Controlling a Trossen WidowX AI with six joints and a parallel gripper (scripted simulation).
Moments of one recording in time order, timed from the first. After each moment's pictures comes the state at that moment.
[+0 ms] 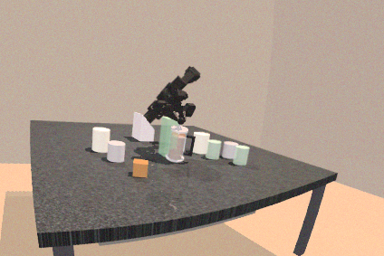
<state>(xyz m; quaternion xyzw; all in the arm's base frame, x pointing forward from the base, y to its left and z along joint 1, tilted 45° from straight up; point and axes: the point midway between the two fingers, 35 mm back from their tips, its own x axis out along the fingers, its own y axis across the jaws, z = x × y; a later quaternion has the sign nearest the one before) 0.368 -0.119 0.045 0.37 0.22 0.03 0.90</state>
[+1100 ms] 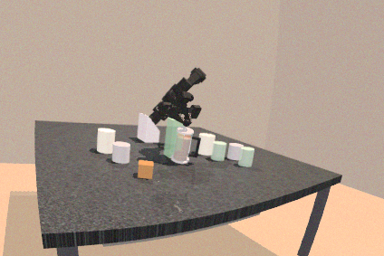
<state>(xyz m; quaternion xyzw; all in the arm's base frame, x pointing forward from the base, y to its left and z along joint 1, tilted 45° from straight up) 0.370 -0.119 0.043 0.38 0.22 0.03 0.90</state>
